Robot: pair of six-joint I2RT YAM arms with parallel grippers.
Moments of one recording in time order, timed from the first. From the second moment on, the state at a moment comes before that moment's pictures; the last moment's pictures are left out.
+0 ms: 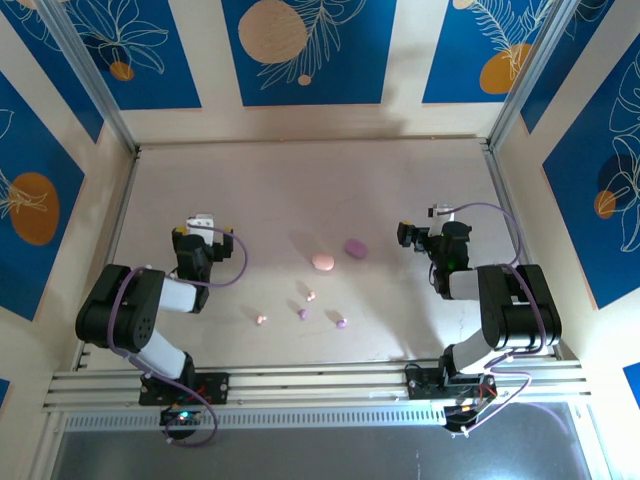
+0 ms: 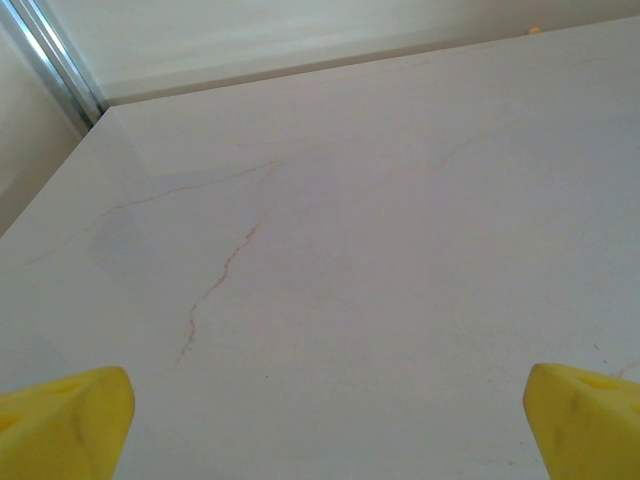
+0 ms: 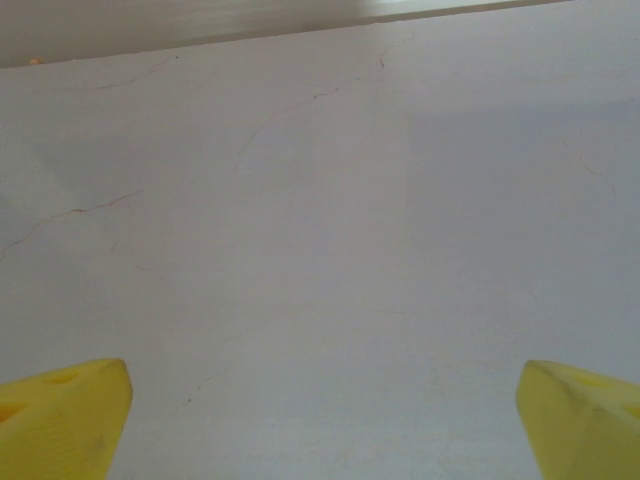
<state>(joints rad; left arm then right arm) -0.15 1.58 0.34 0.92 -0.26 0.08 0.01 1.52 0.39 0.73 -0.10 0.09</state>
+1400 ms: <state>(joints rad) -0.49 0.73 0.38 0.29 -0.10 -0.29 0.08 0.75 0.66 -0.26 -0.20 0.39</state>
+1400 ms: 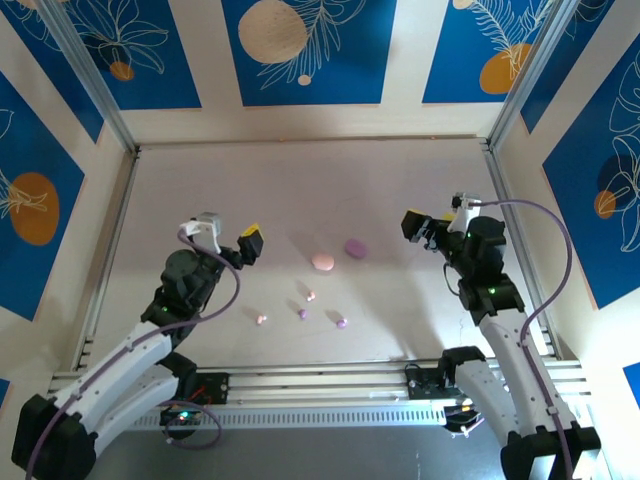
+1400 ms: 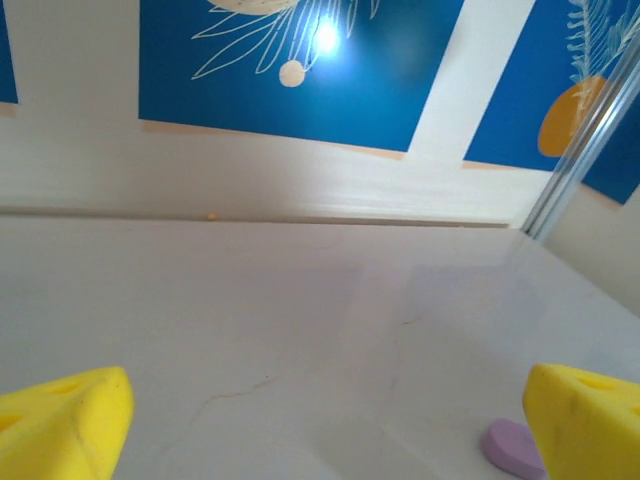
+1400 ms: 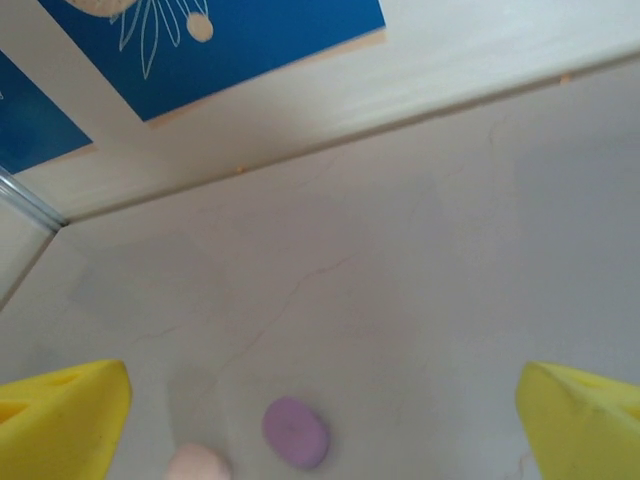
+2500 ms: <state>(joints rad) -0.49 0.66 0.26 0.10 -0.21 -0.36 0.60 1.88 1.41 -0.60 -0.33 0.33</state>
